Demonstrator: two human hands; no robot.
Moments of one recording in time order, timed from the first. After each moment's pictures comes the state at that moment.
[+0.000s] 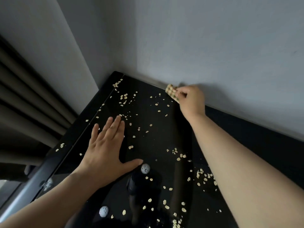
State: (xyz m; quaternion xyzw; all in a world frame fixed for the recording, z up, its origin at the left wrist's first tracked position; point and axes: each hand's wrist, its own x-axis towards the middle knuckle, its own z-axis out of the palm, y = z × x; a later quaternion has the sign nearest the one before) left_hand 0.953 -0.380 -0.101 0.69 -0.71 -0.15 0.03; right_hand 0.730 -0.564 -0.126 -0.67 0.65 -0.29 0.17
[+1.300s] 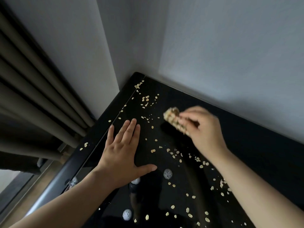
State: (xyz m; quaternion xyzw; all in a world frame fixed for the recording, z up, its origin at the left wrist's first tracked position) left_hand 0.980 -0.381 -0.127 0.66 -0.74 -0.13 0.00; right_hand 0.763 -0.477 -0.091 -0.76 0.51 -0.31 0.25
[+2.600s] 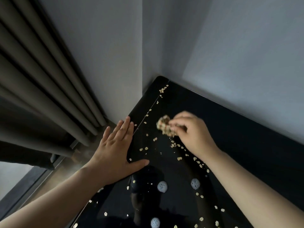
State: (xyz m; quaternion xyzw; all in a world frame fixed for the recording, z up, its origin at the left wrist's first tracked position) left_hand 1.066 -0.376 -0.120 0.69 -0.69 -0.20 0.01; right_hand 0.843 -0.489 -0.117 -0.82 0.46 -0.21 0.28
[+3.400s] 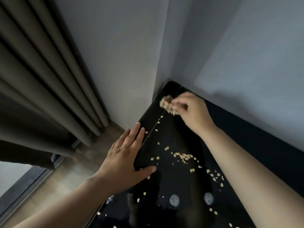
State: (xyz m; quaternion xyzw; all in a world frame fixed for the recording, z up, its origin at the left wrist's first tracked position) left_hand 1.079 -0.376 -0.137 0.68 -0.68 -0.26 0.11; right_hand 0.895 -0.562 -0.120 -0.81 0.47 -0.23 0.26
